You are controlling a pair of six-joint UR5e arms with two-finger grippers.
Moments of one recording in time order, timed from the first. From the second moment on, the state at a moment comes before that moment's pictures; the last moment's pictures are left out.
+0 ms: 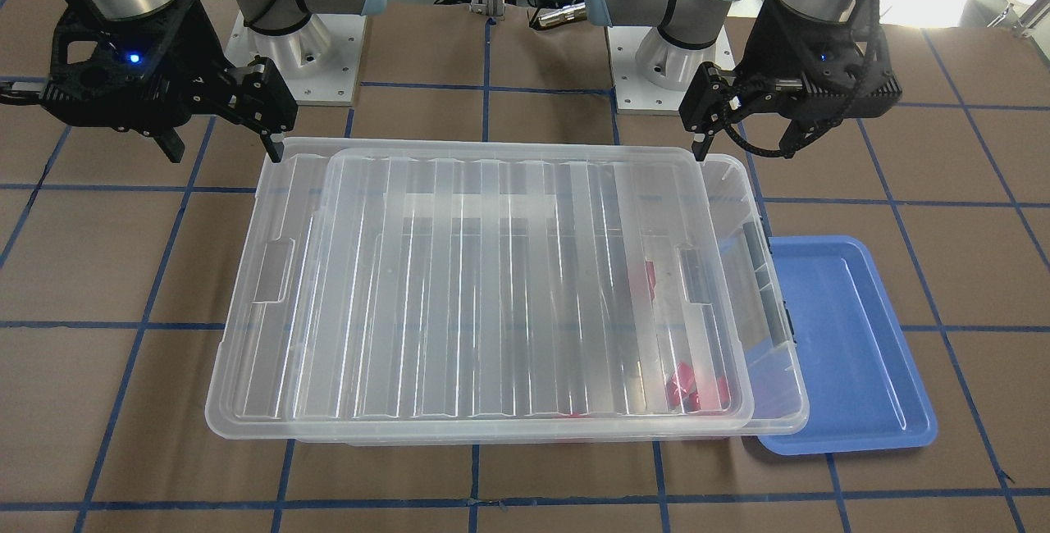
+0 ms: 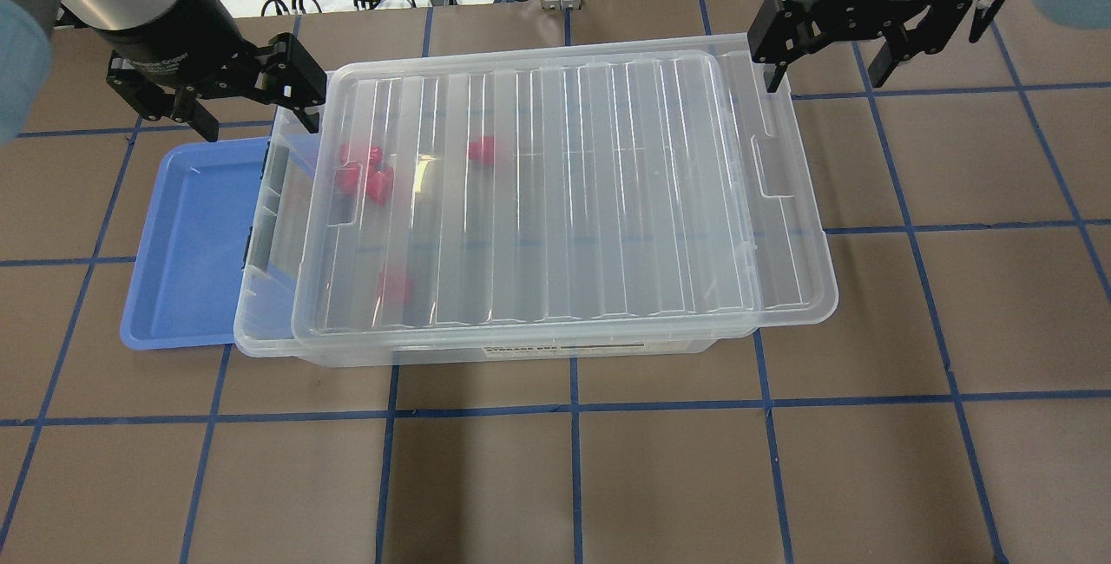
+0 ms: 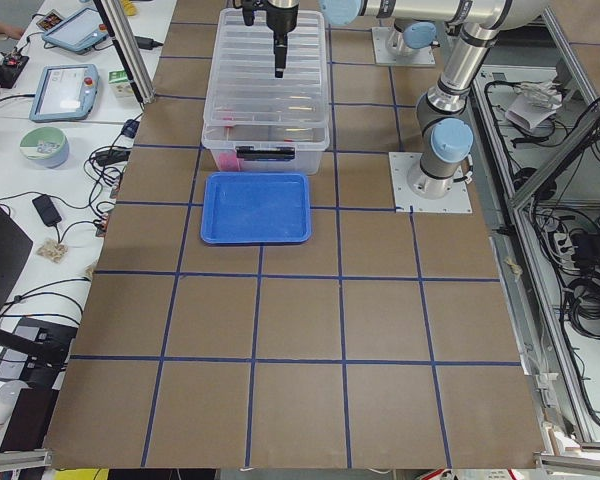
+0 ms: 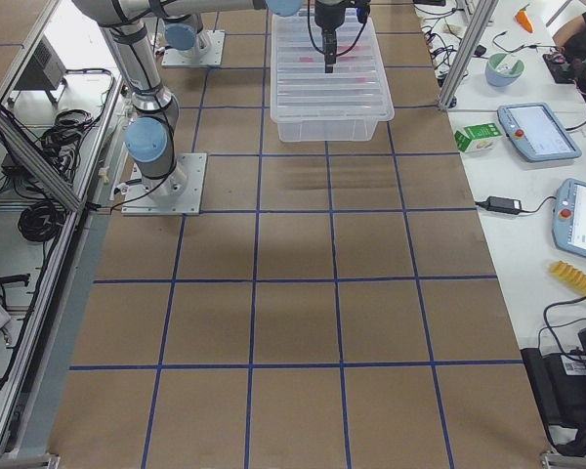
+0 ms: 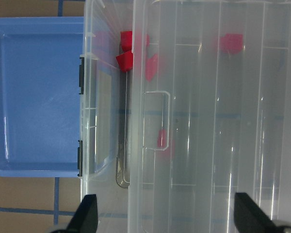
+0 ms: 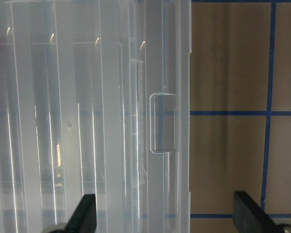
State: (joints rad) left arm -1.54 -1.54 -1.55 -1.53 1.58 -0.02; right arm 1.58 -1.52 1.44 -1.55 -1.56 0.00
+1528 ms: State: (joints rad) left arm -1.54 -1.54 -1.55 -1.53 1.58 -0.02; right arm 1.45 -1.40 1.67 -1.87 -1.52 -0.11
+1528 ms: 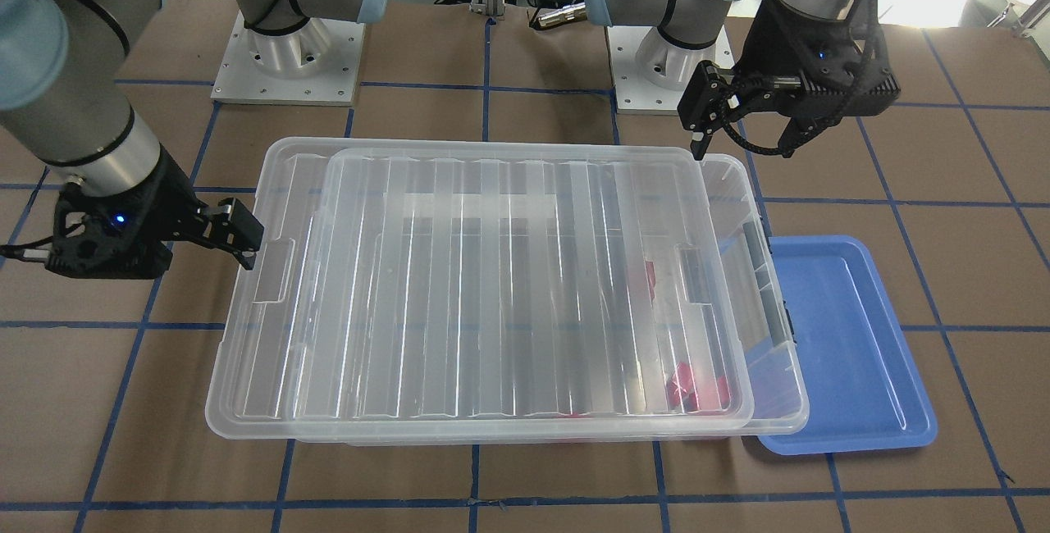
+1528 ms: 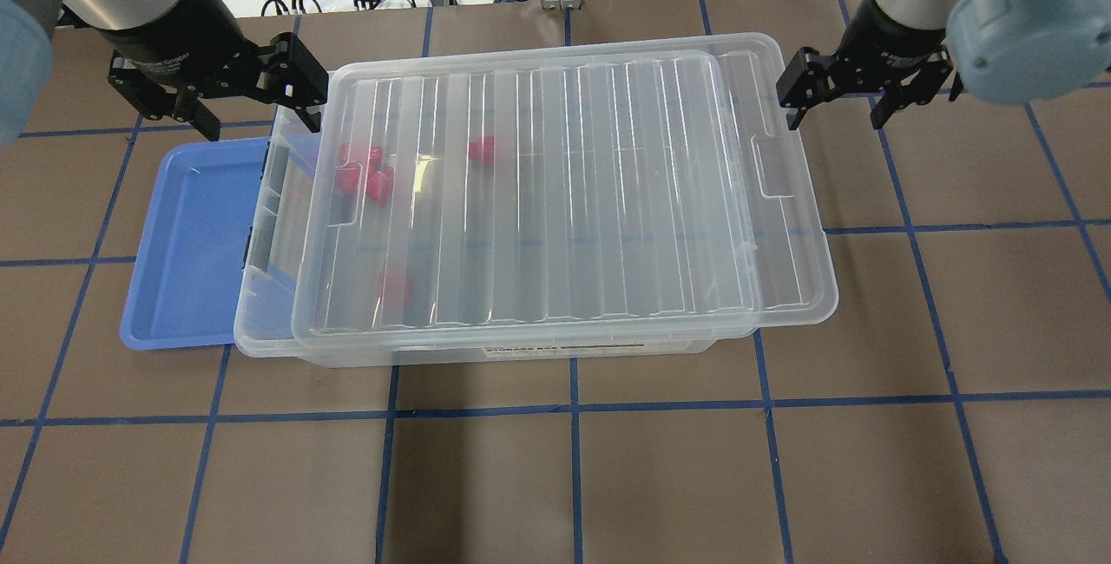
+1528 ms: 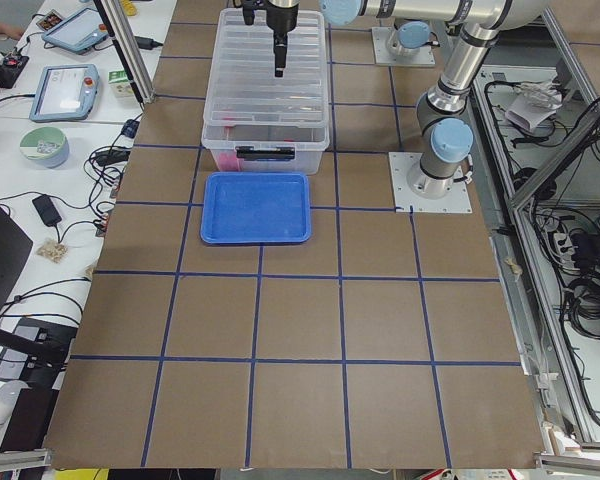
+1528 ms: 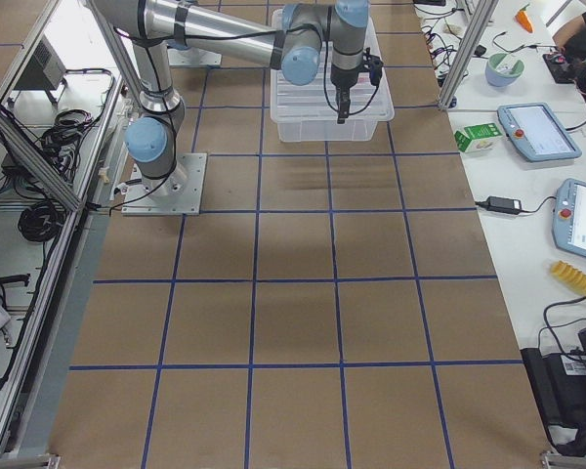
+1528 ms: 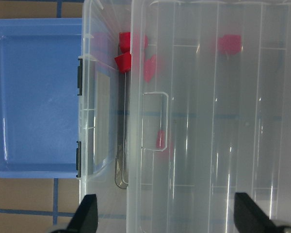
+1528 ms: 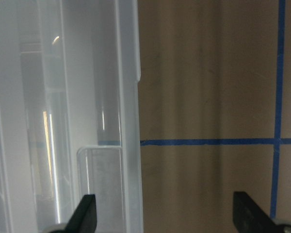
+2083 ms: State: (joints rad) left arm -1.54 -1.54 -1.56 -1.53 1.58 -0.02; right arm 1.44 -1.37 1.74 -1.94 -1.55 -0.23
